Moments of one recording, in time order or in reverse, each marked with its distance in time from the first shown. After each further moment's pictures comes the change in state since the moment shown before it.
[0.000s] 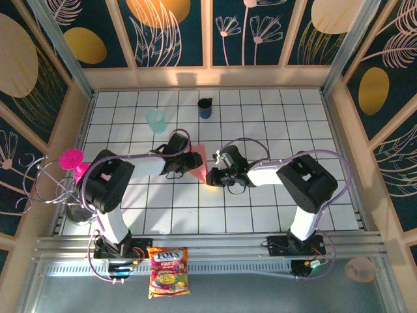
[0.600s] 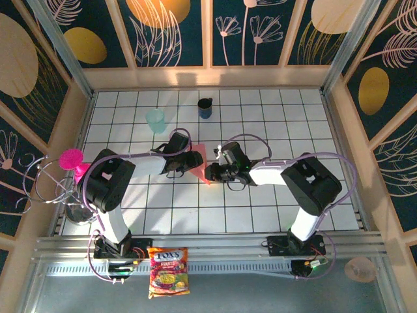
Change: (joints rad) left arm 0.000 0.011 0.014 -0.003 -0.005 0.000; right arm -0.015 -0.026 0.017 0.034 0.035 0.011
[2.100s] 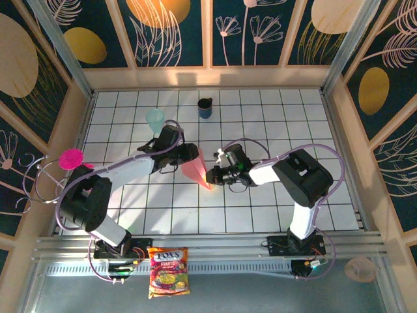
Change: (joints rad) left arm 0.011 -0.256 0.009 -0.097 -0.004 0.056; right arm -0.045 0.091 -0.054 0.153 -0.203 0.005
